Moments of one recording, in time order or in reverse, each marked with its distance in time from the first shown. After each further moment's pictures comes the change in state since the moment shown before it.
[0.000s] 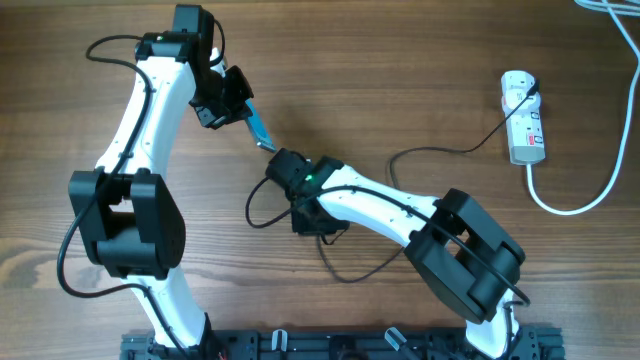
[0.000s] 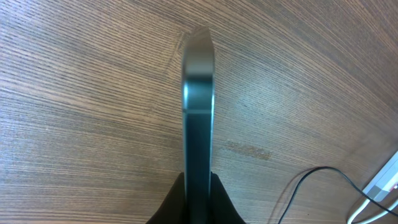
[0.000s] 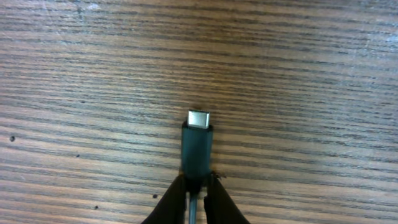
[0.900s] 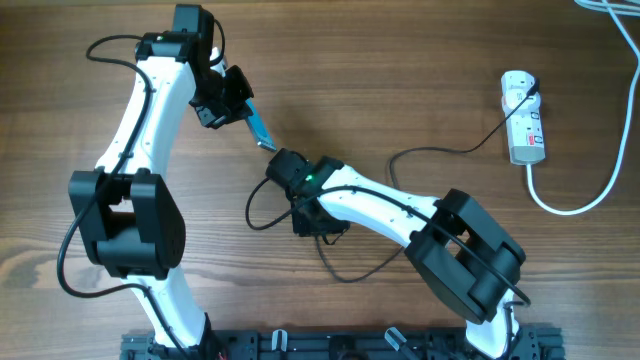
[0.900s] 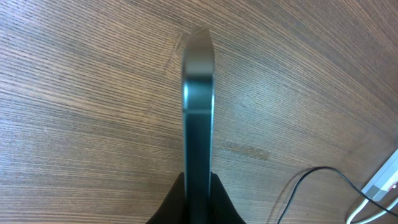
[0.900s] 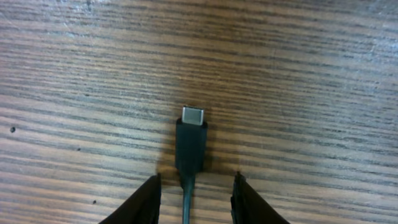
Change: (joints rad) left arm 0.000 0.000 0.000 0.004 0.003 0.000; right arm 0.000 -0.003 0.000 -0.008 0.003 -0.043
